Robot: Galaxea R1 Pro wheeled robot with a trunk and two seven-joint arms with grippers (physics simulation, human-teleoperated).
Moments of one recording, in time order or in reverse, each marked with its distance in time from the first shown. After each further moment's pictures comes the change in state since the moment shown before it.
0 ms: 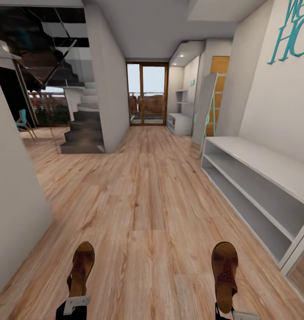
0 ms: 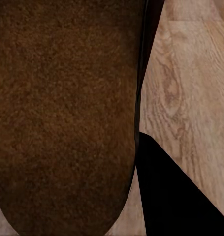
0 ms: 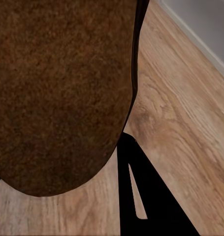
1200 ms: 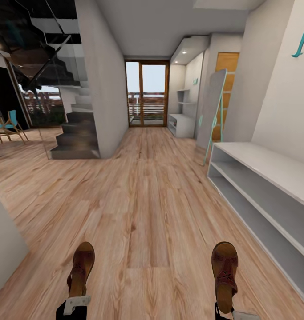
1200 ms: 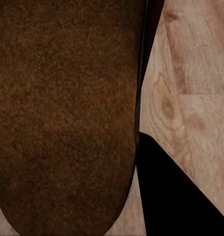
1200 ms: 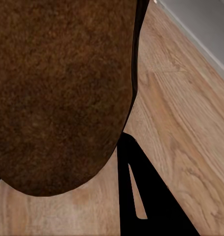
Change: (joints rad) left arm 0.000 0.000 0.000 0.000 0.000 0.000 0.000; right arm 0.000 0.000 0.000 0.000 0.000 0.000 0.000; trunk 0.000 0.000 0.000
